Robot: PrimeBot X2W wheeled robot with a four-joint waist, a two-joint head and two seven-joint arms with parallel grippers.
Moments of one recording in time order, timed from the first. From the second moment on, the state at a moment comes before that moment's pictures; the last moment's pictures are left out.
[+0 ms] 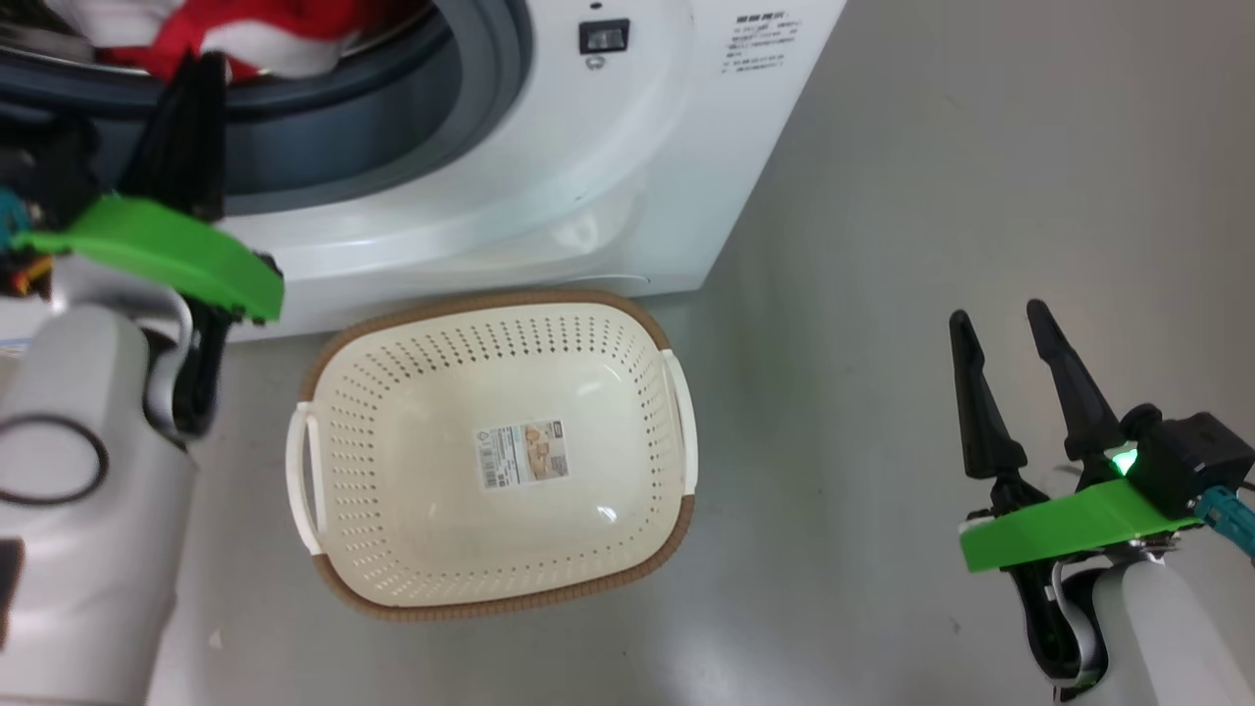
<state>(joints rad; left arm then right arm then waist) -0.97 0.27 -0.27 0.75 -0.50 -0.11 -0.25 -0.23 -0.04 -0.01 0.19 0.33 0.12 -0.26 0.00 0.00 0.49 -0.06</state>
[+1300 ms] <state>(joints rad) -0.44 0.08 0.03 -0.14 -0.32 -0.12 -0.26 -0.16 -0.04 -0.05 0.19 0.29 0.12 -0.26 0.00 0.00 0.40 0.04</state>
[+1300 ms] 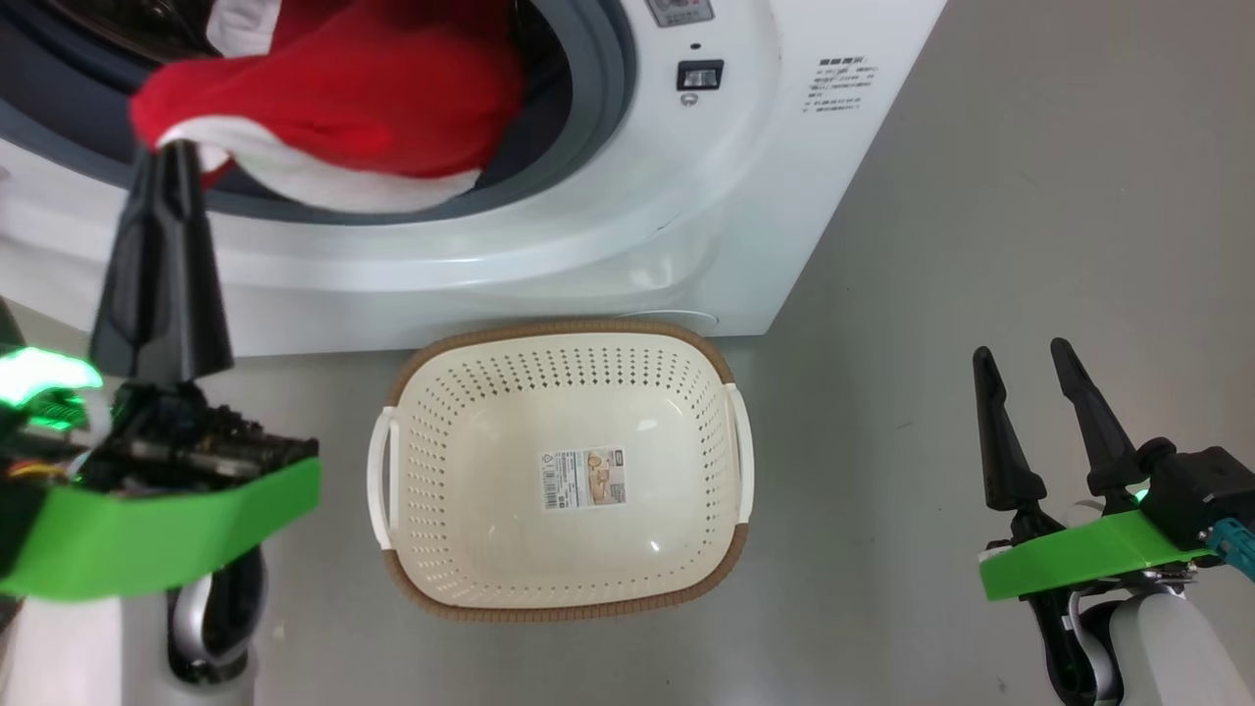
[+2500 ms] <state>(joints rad) -0.58 0.11 -0.21 0.61 -0.34 -0.13 -0.26 -0.24 -0.05 -0.03 0.16 0.31 0.12 -0.26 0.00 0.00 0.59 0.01</state>
